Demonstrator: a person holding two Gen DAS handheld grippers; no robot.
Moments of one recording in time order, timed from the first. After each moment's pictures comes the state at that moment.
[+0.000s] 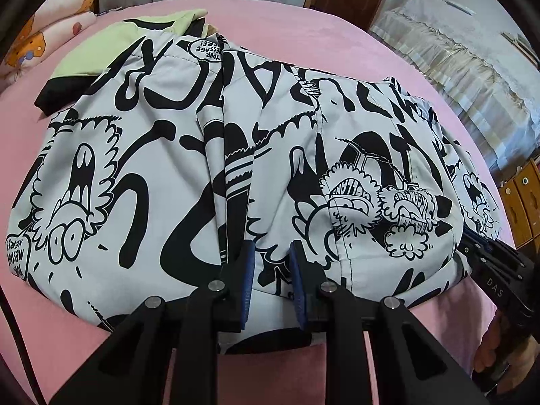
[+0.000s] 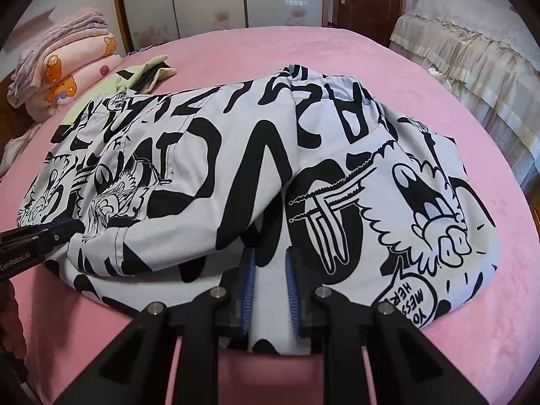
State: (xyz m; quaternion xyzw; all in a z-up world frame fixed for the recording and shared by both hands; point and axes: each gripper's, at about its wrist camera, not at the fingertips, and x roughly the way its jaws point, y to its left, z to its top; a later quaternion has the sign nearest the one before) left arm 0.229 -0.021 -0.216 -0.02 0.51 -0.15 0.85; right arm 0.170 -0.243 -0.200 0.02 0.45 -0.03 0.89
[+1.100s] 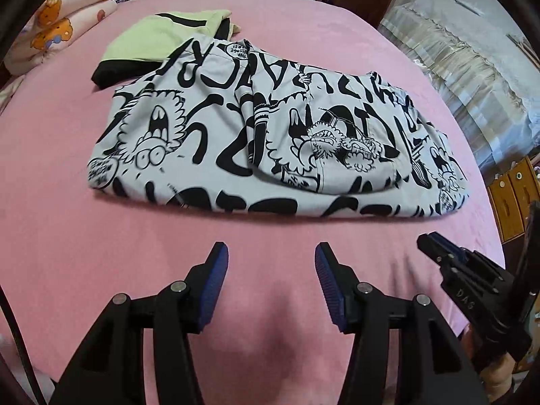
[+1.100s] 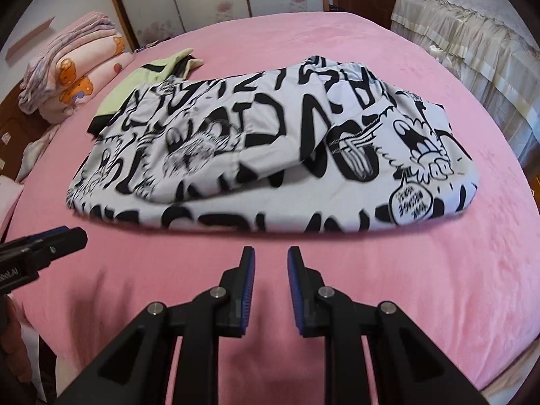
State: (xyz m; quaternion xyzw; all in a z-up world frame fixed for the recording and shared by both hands) left arm 0.121 0.026 -0.135 -0.03 0.54 -0.12 0.83; right arm 0.086 -0.191 -0.159 0.06 0.49 0.00 0.87
